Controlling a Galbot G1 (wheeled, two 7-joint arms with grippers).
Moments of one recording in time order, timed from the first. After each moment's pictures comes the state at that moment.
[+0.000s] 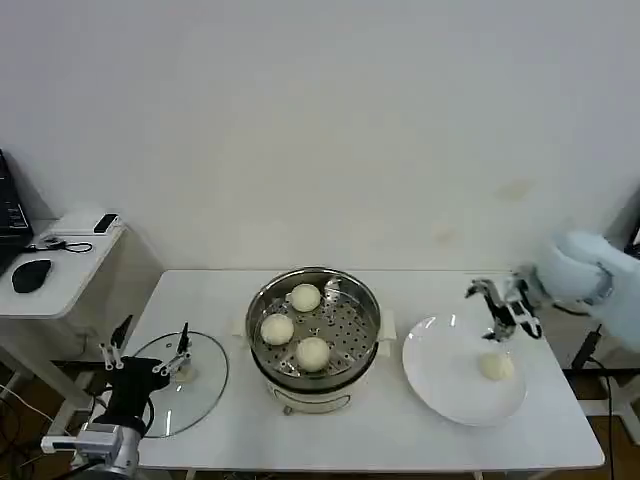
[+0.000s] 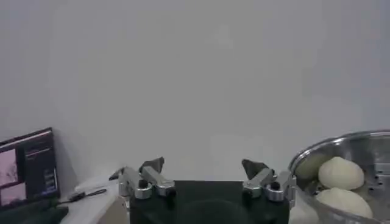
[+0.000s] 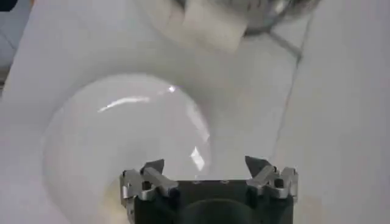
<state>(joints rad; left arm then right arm) 1.68 -1.20 -0.67 -2.34 -0.08 0.23 -0.15 0.11 0.35 -0.81 1.69 -0.09 -0.25 -1.03</state>
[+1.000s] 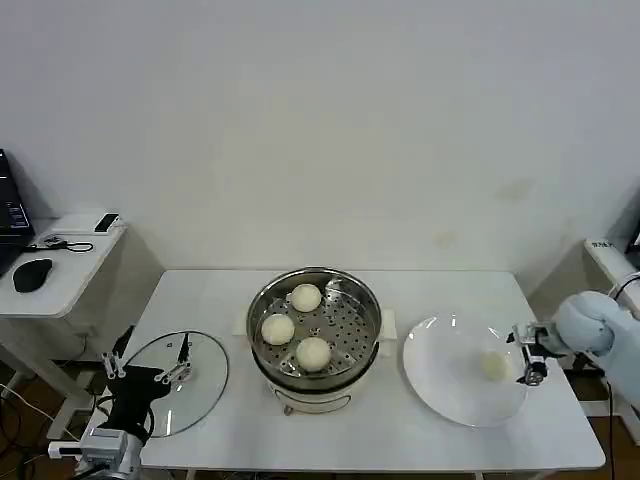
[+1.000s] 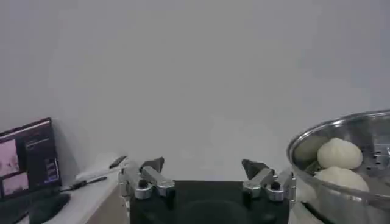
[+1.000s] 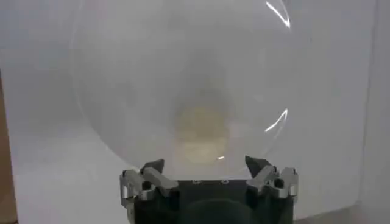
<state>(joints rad) 1.70 -1.21 -0.67 -2.31 -0.06 0.23 -0.15 -0.42 0.44 -0.37 1.46 -0.29 -0.28 -1.04</state>
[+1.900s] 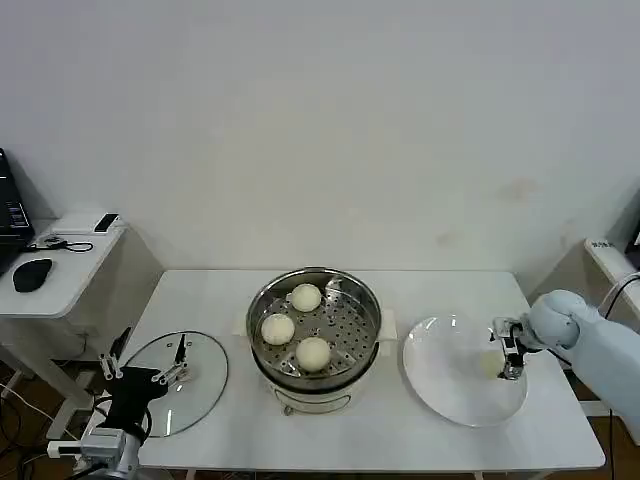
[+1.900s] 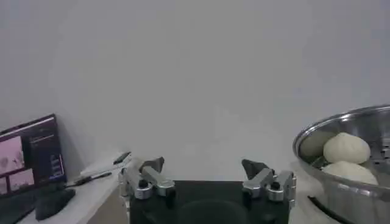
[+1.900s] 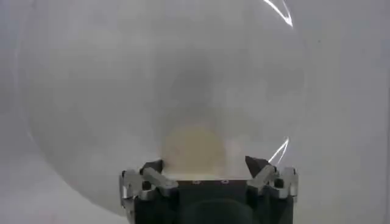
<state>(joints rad) 1.69 -1.22 -0.68 -2.30 -0.06 0.23 -0.15 -0.36 0.58 -0.42 1.31 -0.32 -0.28 -1.03</state>
